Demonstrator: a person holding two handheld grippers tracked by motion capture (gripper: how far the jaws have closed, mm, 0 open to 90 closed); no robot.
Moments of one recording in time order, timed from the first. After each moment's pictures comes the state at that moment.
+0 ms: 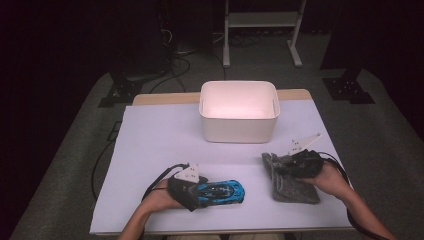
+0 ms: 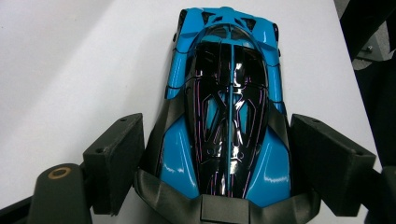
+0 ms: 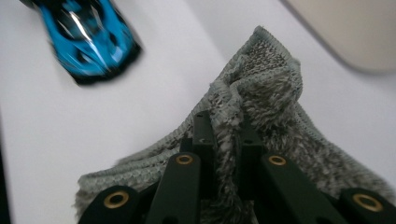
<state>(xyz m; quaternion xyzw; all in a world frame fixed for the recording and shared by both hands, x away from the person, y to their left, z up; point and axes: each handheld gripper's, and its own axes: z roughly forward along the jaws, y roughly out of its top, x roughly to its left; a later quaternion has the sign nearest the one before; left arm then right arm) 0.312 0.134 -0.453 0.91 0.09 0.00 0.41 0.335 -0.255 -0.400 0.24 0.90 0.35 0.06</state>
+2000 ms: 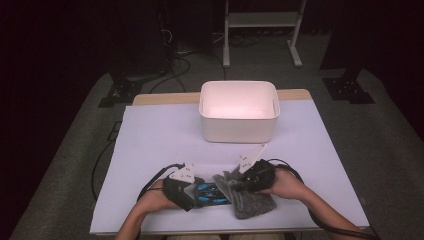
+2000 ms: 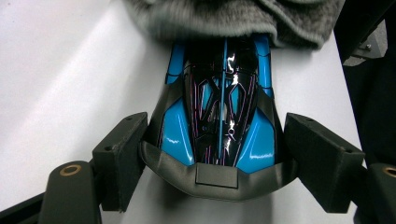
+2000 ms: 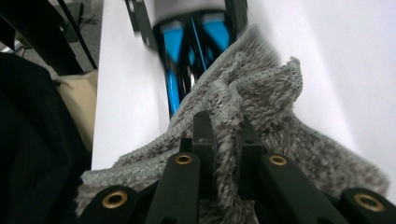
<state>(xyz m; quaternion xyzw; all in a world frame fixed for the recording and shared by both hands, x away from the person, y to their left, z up) 0.309 0.144 -0.447 0.91 0.09 0.00 0.40 0.317 -0.131 -0.402 0.08 0.94 0.34 -0.01</state>
